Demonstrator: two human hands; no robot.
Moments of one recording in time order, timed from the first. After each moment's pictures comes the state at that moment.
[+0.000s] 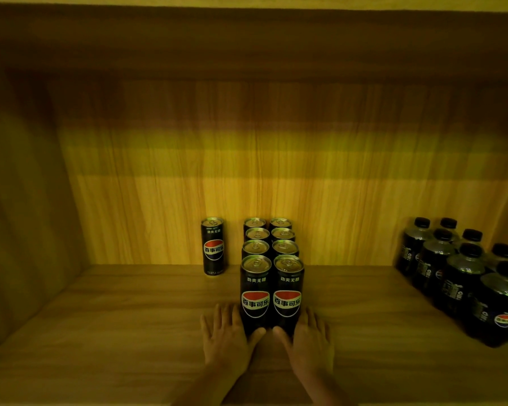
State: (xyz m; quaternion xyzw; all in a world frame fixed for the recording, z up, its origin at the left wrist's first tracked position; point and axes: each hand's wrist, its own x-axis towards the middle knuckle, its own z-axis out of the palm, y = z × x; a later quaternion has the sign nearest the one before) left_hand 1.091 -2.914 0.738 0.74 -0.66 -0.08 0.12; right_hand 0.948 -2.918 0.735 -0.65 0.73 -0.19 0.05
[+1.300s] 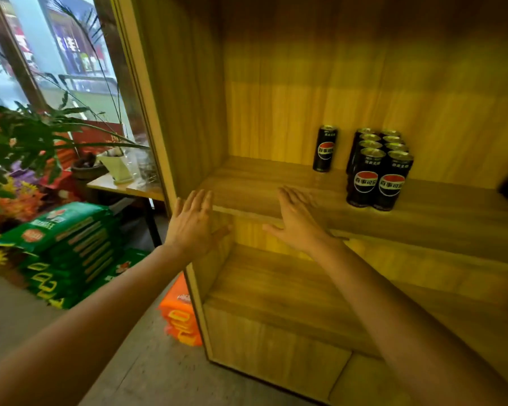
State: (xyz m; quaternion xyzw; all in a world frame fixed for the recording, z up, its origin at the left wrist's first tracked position) left_hand 1.315 -2.640 0.802 0.78 -0.61 0.07 0.11; right_hand 1.122 -2.719 0.818 -0.89 0.44 -0.13 0.04
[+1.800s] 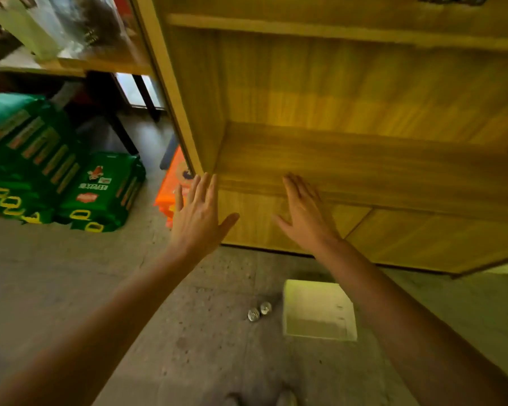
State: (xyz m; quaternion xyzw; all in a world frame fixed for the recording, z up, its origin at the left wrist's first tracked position) left_hand 1.371 -2.540 0.553 0.74 -0.67 -0.03 0.10; right_hand 1.178 -2.588 0.561 -0.83 0.54 -0.07 0.12
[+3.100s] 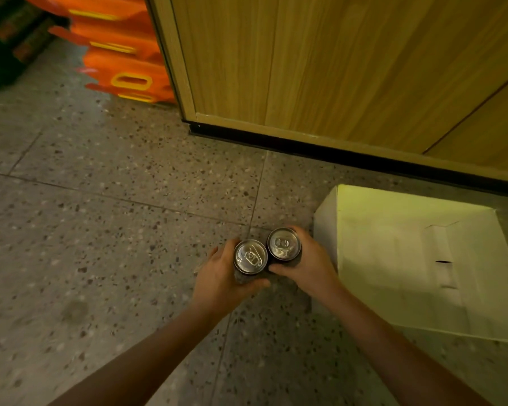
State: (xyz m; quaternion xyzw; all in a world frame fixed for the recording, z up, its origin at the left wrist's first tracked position) left_hand 1.304 -2.439 -0.176 0.72 -0.58 -0.30 0.24; right_hand 1.143 -2.508 -0.164 -0.69 0.56 -0.16 0.43
